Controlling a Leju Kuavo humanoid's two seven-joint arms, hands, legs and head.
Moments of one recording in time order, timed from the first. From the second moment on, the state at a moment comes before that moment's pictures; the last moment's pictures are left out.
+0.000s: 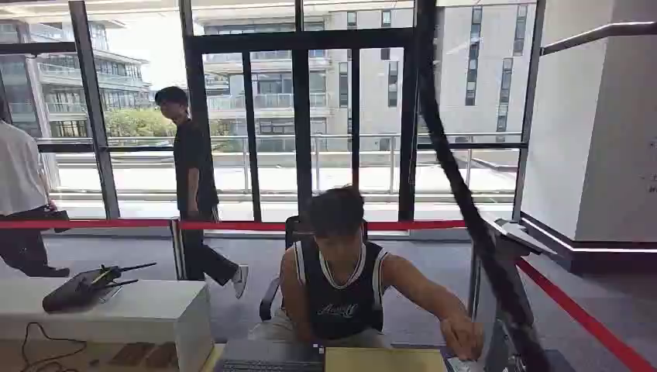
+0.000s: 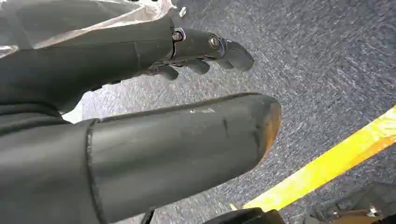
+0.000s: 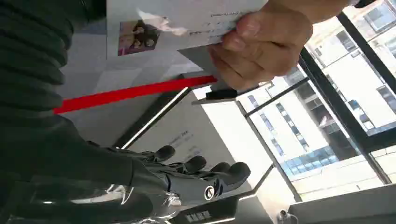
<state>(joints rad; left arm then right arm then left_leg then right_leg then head) -0.14 0.04 -1.18 -0.21 0.32 0.46 0.16 -0.73 -0.33 0.48 -1.08 0.78 -0.57 0.19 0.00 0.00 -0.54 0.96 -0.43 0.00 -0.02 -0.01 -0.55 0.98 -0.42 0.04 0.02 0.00</state>
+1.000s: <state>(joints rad) -0.14 0.04 -1.21 -0.21 0.32 0.47 0.16 -0.78 -0.30 0.59 -0.91 0.73 -0.58 0.15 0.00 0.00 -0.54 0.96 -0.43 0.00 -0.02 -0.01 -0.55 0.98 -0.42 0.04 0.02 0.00</state>
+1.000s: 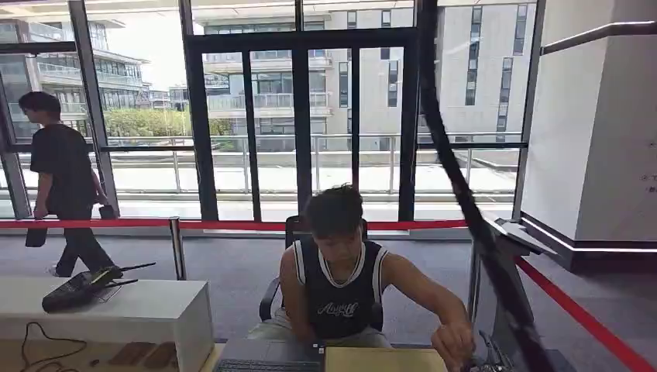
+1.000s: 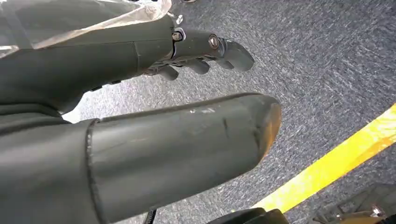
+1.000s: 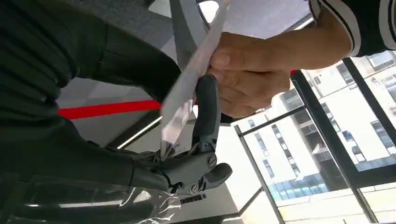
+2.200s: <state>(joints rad) -0.13 0.05 -1.21 -0.21 0.35 0.48 0.17 -0.71 -0.29 0.63 -0.73 0.59 -0.52 0.10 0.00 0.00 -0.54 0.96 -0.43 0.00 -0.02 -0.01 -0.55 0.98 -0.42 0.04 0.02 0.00</state>
